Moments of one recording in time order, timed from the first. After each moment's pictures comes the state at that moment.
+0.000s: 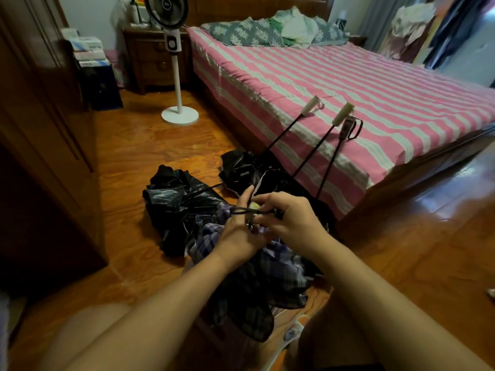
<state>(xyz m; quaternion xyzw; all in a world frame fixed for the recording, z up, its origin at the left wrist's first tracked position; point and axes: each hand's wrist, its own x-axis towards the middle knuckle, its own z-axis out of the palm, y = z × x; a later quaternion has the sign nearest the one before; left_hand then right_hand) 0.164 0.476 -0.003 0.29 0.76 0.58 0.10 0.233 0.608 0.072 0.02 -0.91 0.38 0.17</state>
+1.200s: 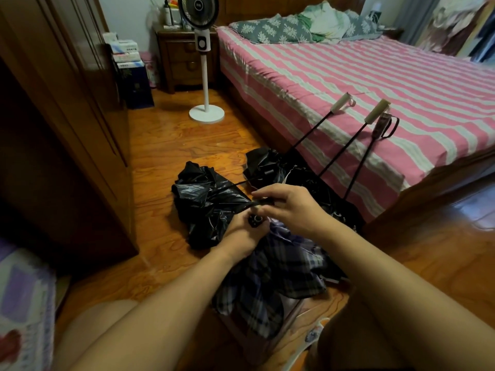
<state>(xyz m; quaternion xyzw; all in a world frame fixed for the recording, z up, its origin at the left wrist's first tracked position) 0.147 0.435 -0.008 0.17 0.76 0.60 0.19 0.190 0.585 0.068 0.04 -0.90 0.44 0.07</state>
